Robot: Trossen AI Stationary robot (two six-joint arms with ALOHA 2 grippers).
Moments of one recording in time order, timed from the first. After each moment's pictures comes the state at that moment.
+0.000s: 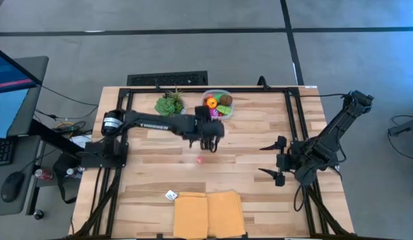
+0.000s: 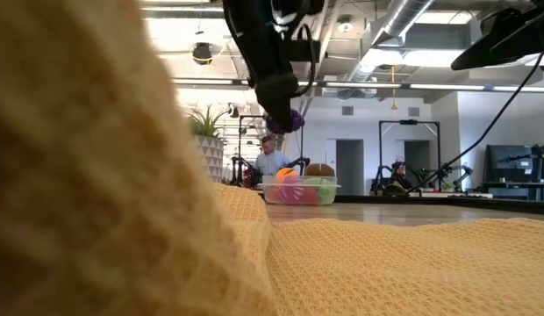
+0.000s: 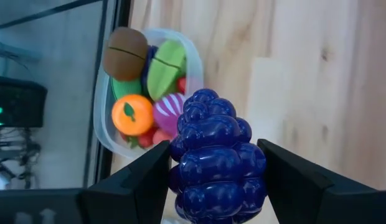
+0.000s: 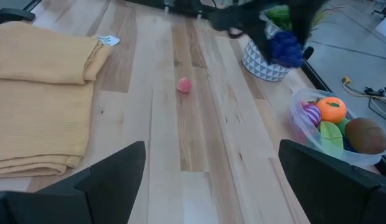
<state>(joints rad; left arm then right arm) 0.03 1.96 1.65 -0.79 -0.54 0.11 0.85 0.86 0.53 -0.47 0.89 0.35</state>
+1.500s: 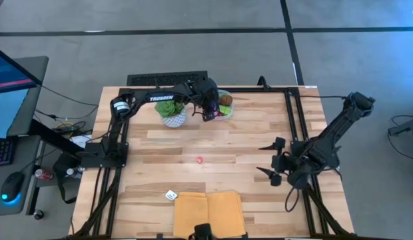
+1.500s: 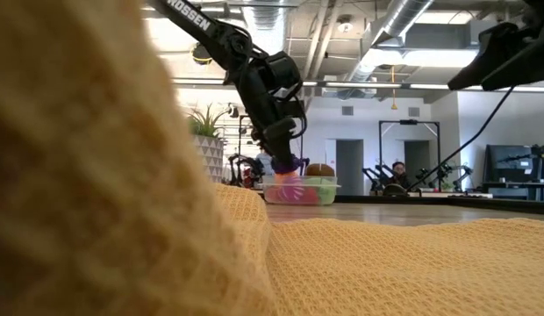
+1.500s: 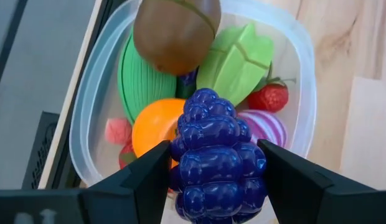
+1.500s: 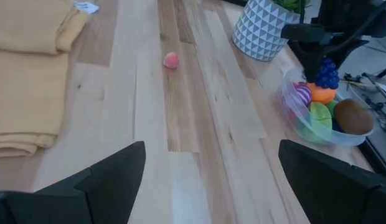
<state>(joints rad) 0.45 2.08 1.65 -0.54 -0.03 0.27 0.82 0.96 0.54 -0.52 0.90 0.42</state>
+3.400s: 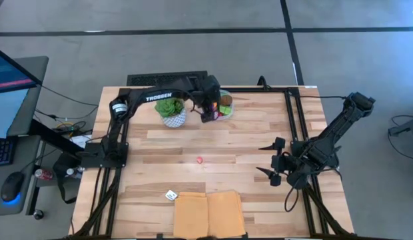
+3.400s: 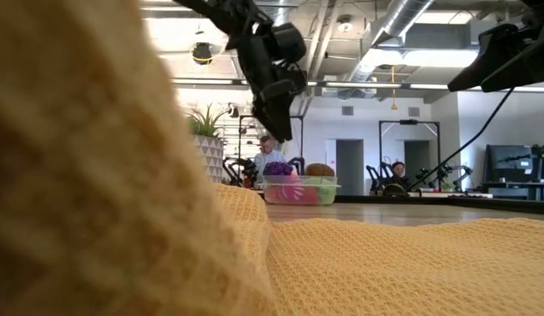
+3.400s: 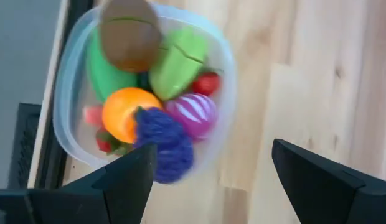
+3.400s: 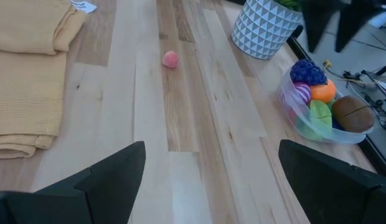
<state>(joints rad) 0.39 2.06 1.86 -0.89 0.02 0.23 0.82 0.97 0.54 -0.52 0.90 0.43</state>
